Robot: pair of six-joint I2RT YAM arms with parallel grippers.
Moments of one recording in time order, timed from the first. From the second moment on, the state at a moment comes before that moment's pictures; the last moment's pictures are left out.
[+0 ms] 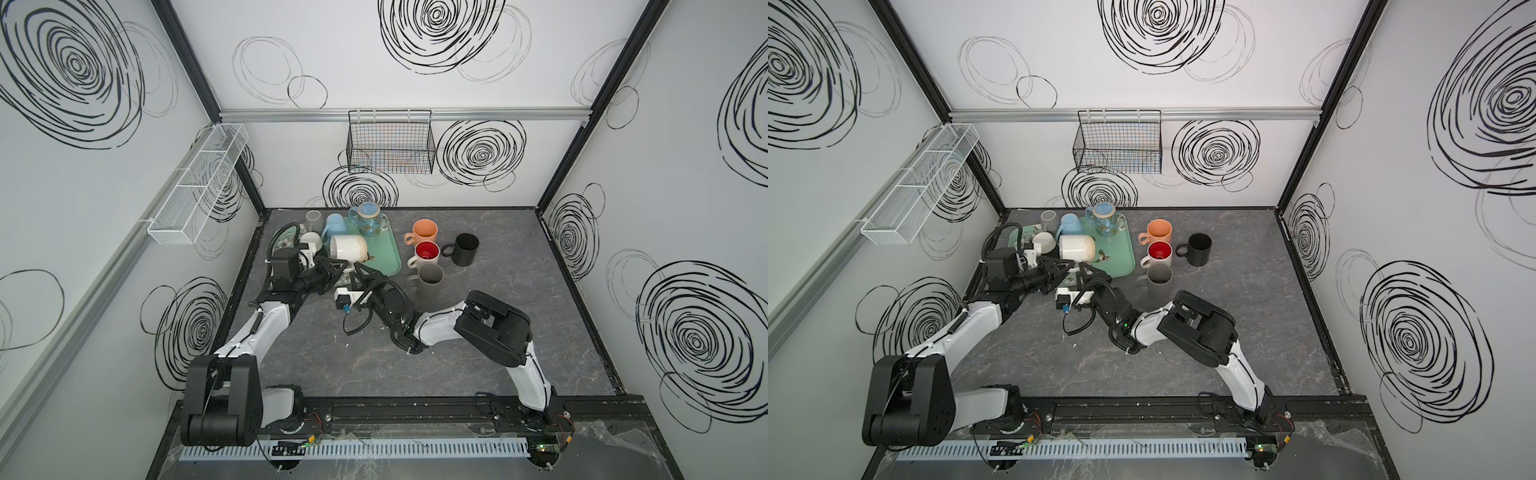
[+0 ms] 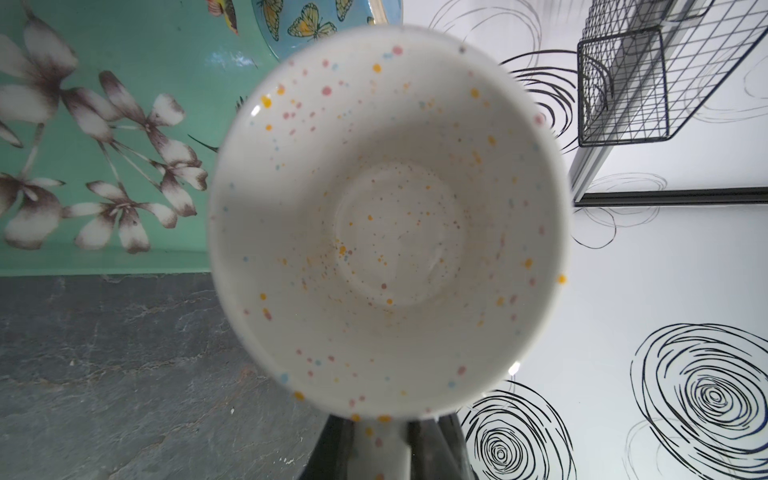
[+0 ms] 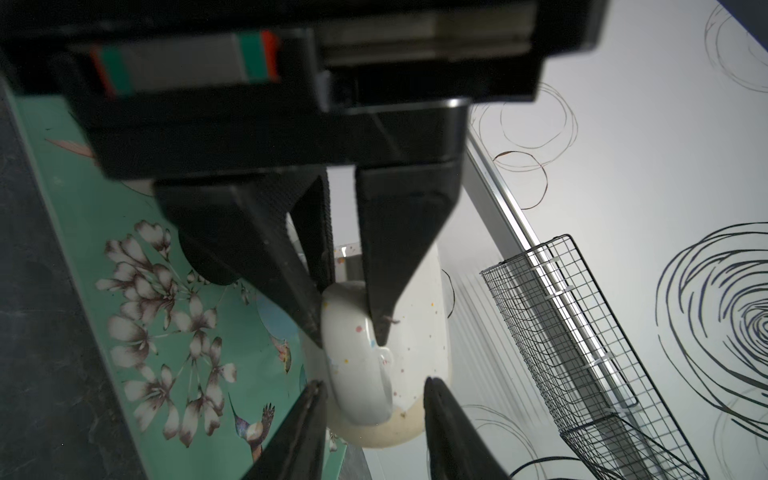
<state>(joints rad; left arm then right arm) 0.03 1.28 0.68 0.11 0.77 -1.05 1.09 2.13 1.10 1.18 0.40 -1.16</state>
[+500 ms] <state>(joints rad) 0.03 1.27 0.68 0.10 0.75 -1.06 1.08 2.19 1.20 1.10 0.43 -1.19</state>
